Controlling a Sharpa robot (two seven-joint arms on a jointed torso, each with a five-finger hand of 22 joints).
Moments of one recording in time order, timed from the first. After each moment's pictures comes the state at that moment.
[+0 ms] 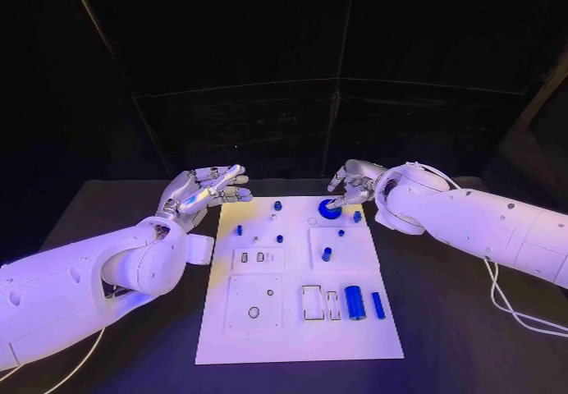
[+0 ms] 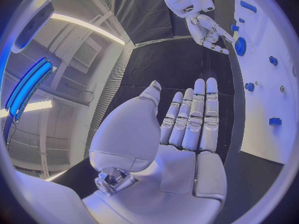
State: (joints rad) left arm 1.15 -0.90 0.02 1.61 -0.01 -0.38 0.50; left_hand 1.32 0.01 0.03 0.20 0.10 0.89 0.22 0.13 0.07 0.98 0.18 0.12 0.07 1.08 0.13 0.19 0.20 0.17 0.95 0.23 0.33 0.13; right arm 1.25 -0.66 0.06 1.23 -1.34 -0.16 -0.23; right_hand 1.35 -0.08 0.01 0.06 0.23 0.85 0.17 0.14 0.08 1.41 0.09 1.38 1.31 1.47 0.00 1.50 1.31 0.05 1.45 0.11 1.48 1.31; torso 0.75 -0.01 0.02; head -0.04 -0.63
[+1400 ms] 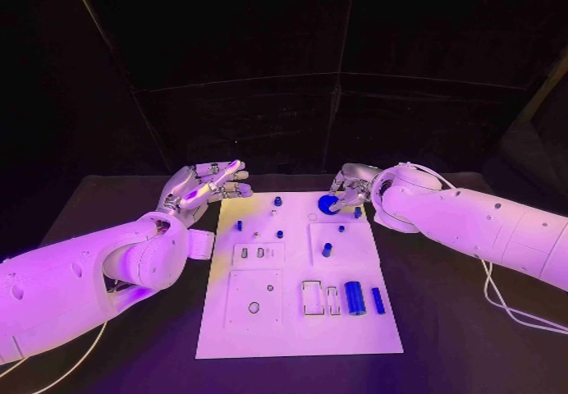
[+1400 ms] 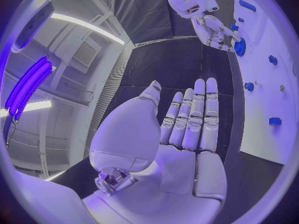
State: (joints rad) left arm 1.15 -0.89 0.02 1.60 -0.01 -0.38 0.50; left_hand 1.32 0.01 0.03 0.20 0.10 0.89 0.22 0.13 0.07 0.98 0.18 0.12 0.07 1.08 0.13 0.18 0.20 0.17 0.95 0.23 0.33 0.12; right arm 1.23 -0.62 0.06 1.17 -1.39 -0.11 -0.24; right_hand 1.43 -0.01 0.08 0.01 0.17 0.94 0.16 0.20 0.08 1.46 0.07 1.45 1.31 1.47 0.00 1.51 1.31 0.05 1.46 0.11 1.50 1.31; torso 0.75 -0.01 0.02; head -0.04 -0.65
